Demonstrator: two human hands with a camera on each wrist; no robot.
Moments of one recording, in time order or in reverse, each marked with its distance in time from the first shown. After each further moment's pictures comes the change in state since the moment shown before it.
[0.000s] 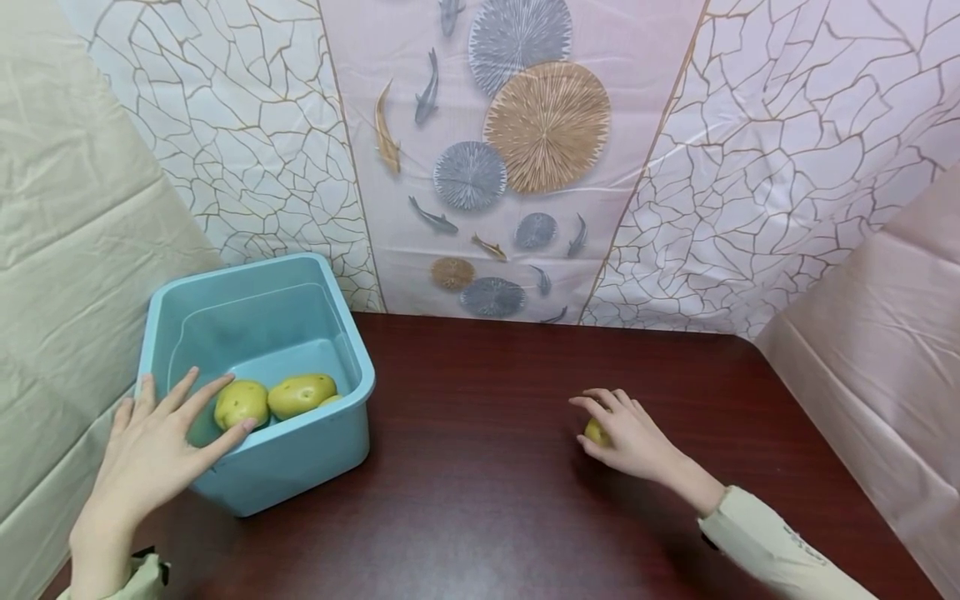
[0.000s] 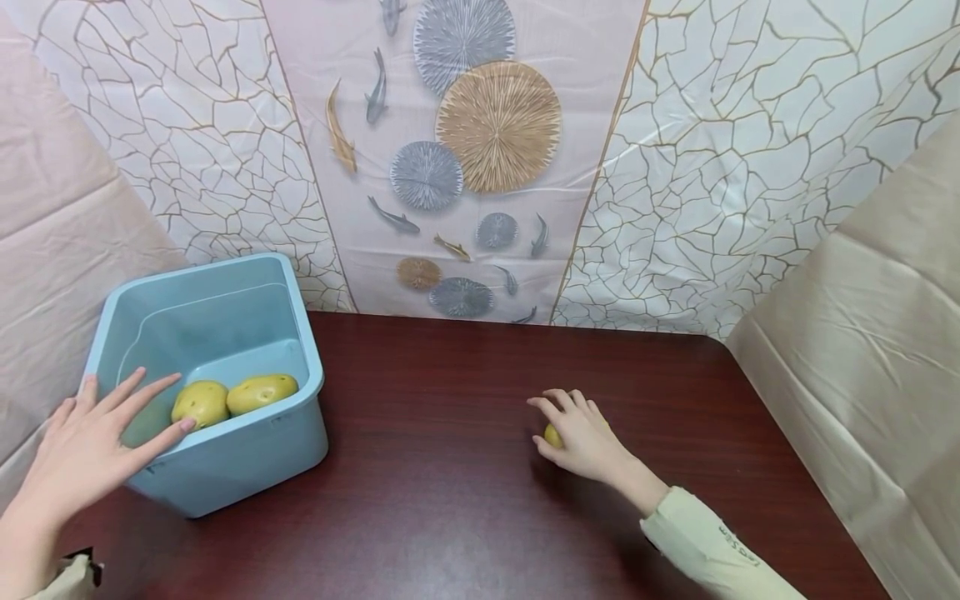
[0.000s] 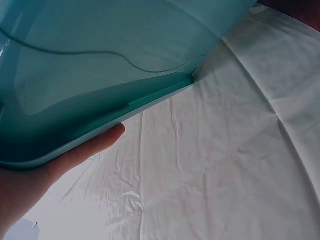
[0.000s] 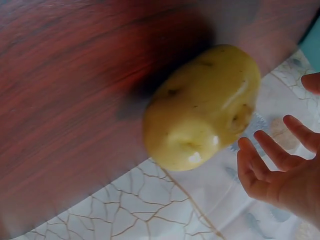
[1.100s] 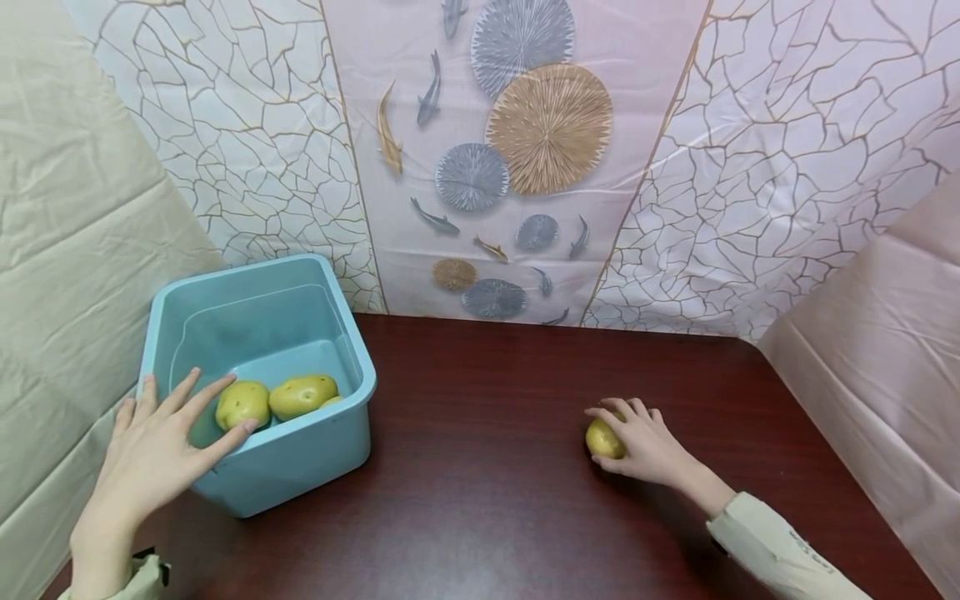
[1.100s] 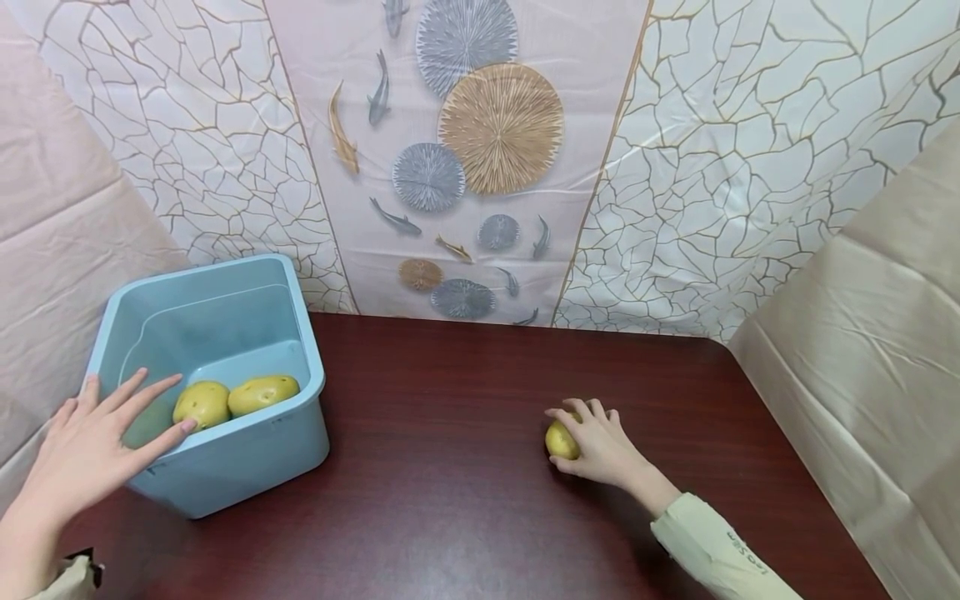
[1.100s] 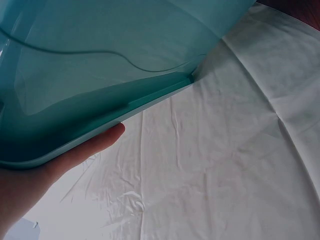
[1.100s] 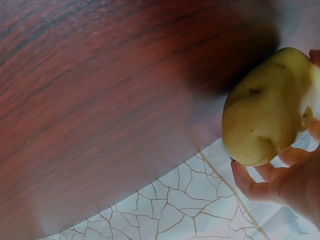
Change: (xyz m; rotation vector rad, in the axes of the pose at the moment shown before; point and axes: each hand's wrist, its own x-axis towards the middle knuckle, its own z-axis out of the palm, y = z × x) left_hand 0.000 0.001 0.000 -0.006 0.009 0.002; right_hand -0.021 0.027 0.016 -0.024 -0.092 0.054
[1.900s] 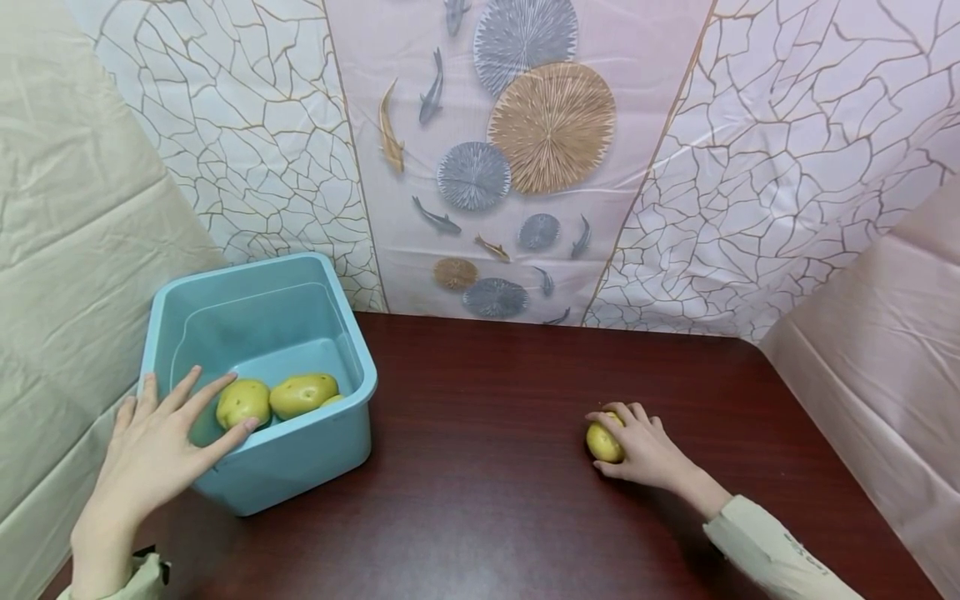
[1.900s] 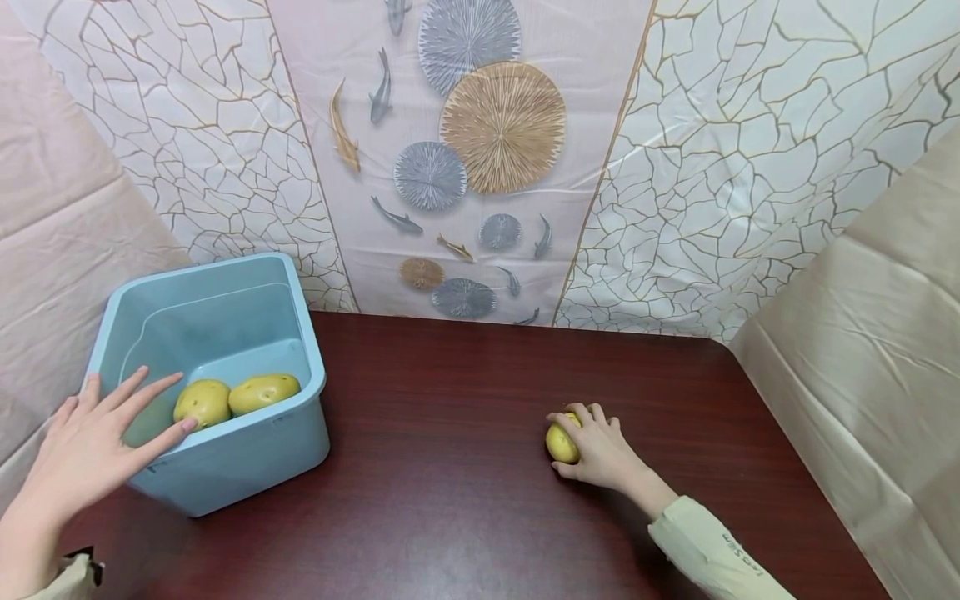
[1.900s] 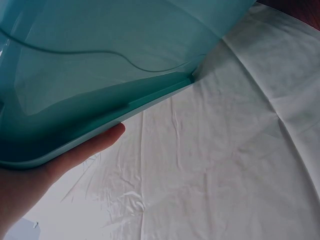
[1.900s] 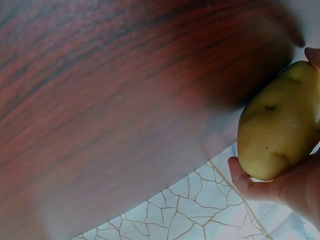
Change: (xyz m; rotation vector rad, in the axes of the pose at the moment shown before) left_hand 0.000 -0.001 0.000 0.001 -0.004 -0.006; right_hand -0.003 0.002 0.010 0.028 -0.051 0.033
